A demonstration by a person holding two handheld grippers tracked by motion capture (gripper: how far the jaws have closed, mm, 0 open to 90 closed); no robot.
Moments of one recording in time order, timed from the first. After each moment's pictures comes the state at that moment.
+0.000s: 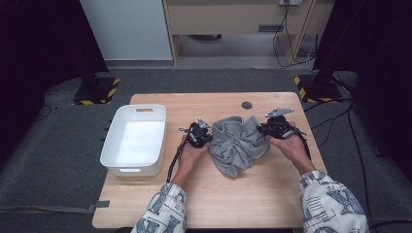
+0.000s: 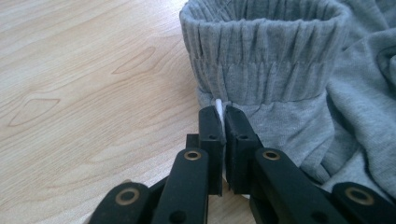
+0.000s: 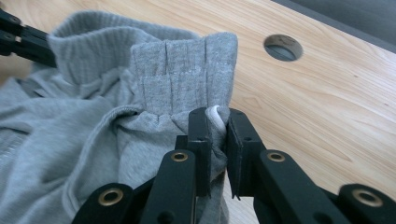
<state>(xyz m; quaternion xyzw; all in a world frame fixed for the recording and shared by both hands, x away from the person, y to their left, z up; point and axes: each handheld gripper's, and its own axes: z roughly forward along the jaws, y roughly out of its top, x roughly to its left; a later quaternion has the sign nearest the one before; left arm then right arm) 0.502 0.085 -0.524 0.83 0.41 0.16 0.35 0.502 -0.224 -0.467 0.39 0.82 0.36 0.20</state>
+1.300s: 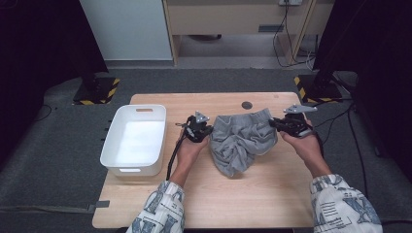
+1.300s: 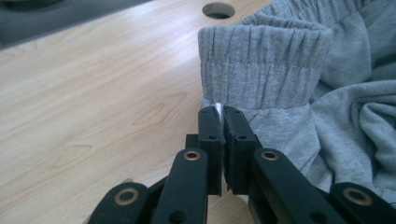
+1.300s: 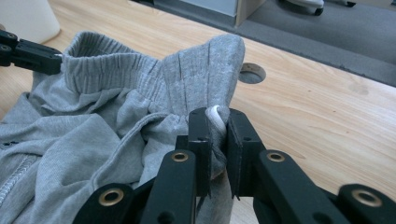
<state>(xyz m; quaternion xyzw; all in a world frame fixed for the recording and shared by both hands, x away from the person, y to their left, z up) 0.496 0.088 -0.479 0.80 0.39 0.19 0.41 0.486 -0.264 -0.435 0.41 0.78 0.43 0.21</state>
